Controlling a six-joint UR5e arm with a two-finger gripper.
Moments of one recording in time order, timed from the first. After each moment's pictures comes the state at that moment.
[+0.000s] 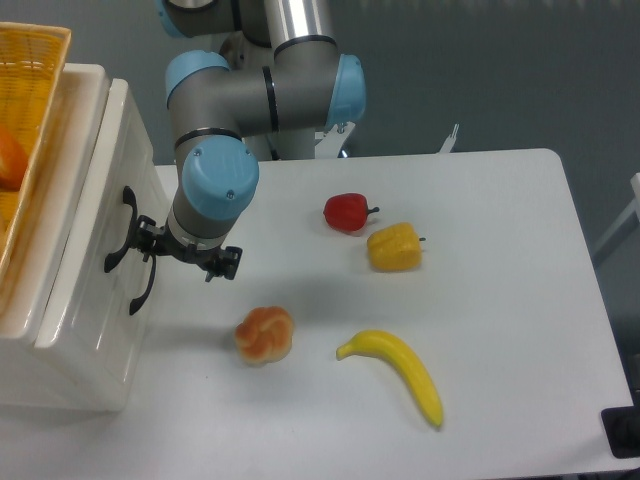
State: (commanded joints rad) arm 2.20 -1.87 -1.63 -1.38 1.24 0.41
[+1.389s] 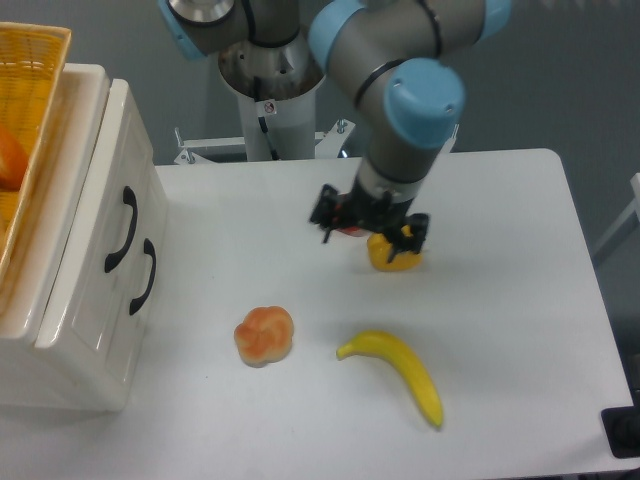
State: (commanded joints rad) arm 2.67 -1.78 -1.56 -1.42 1.52 0.99
